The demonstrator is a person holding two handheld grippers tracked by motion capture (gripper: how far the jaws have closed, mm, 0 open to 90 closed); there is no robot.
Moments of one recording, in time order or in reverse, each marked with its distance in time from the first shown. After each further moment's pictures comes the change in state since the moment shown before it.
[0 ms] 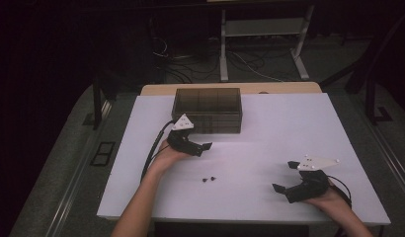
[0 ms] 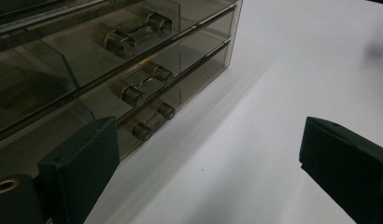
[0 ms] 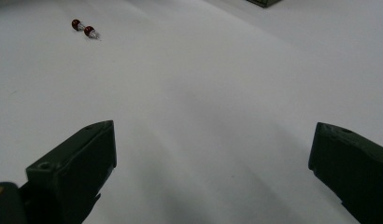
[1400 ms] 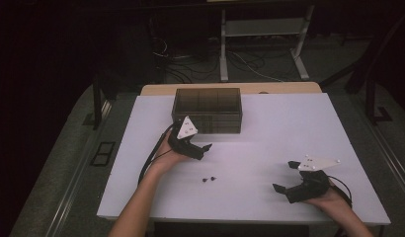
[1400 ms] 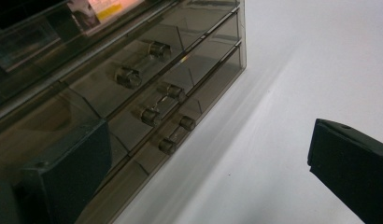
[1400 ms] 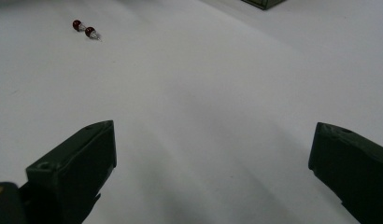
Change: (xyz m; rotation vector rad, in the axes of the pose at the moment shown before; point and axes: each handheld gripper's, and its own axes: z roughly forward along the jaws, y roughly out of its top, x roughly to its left) left arm -0.014 0.005 -0.006 -0.006 0.133 0.225; right arm 0.000 0.000 -0.001 -0.007 0.001 -0.007
